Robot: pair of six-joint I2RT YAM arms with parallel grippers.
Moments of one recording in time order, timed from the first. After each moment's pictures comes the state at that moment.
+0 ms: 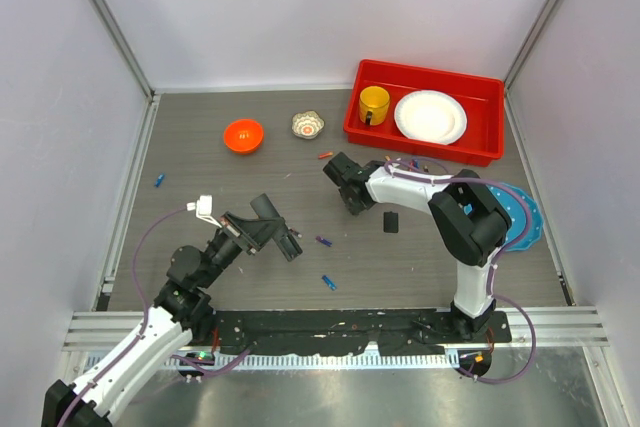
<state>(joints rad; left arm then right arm) -0.57 0.34 0.06 0.45 0.16 -1.09 0.74 1.90 1.23 -0.62 0.46 1.80</state>
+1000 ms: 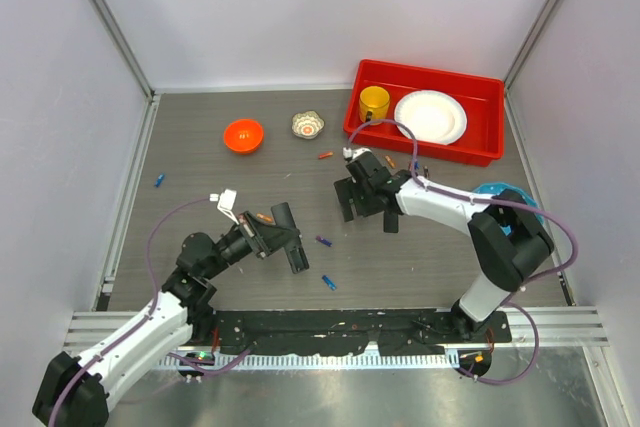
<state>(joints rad) -0.57 0.56 0.09 0.54 0.37 -1.07 0.69 1.63 1.00 -0.38 0.17 0.33</state>
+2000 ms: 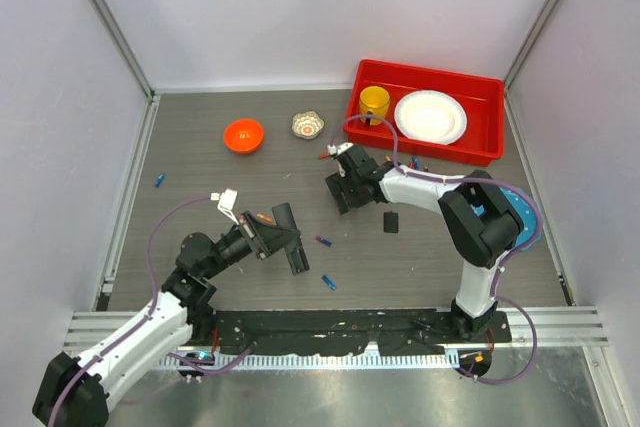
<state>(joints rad) -0.57 0.56 0.10 0.56 0.42 -1.07 0.66 1.84 1.14 -0.30 0.12 0.13</state>
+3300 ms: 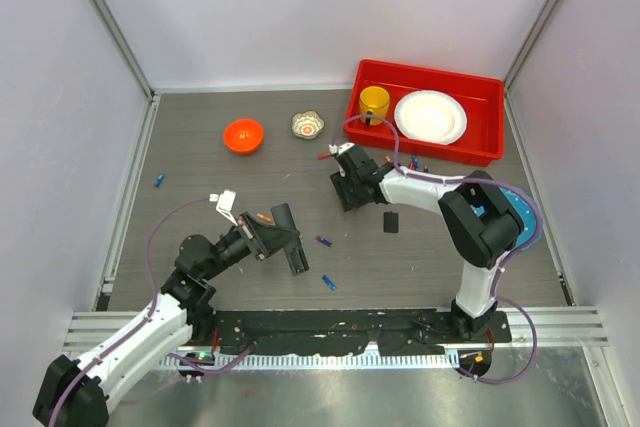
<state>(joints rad) -0.57 0.54 0.09 0.56 0.42 -1.08 0.66 1.84 1.13 -0.28 0.12 0.16</state>
